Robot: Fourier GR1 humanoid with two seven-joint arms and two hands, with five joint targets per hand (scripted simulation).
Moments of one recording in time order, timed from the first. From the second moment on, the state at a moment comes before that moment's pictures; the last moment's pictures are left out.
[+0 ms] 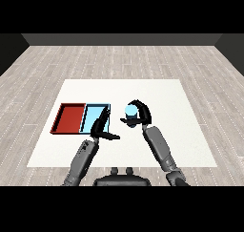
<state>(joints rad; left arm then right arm) -0.21 0.00 -0.27 -1.42 0.18 0.08 -0.13 -0.48 0.00 0.19 -1.28 -0.09 -0.20 -0.20</state>
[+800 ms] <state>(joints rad) -0.32 0.00 -0.44 -1.22 0.27 0.23 -0.22 -0.47 0.00 0.31 -1.34 -0.09 -0.24 -0.17</state>
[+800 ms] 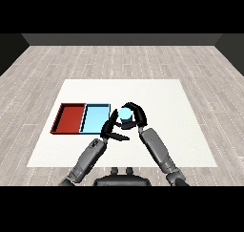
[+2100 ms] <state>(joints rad) -0.43 0.00 -0.49 -1.11 0.33 0.26 -0.28 -0.50 0.00 0.49 -1.31 -0.18 -0.34 -0.22</state>
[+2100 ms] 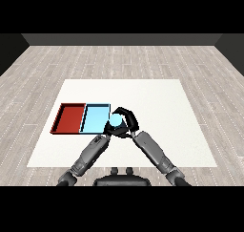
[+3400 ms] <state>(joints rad) -0.48 0.01 -0.55 -1.08 0.32 0.50 -0.23 -0.50 -0.02 0.50 -1.35 -0.24 -0.33 -0.23</state>
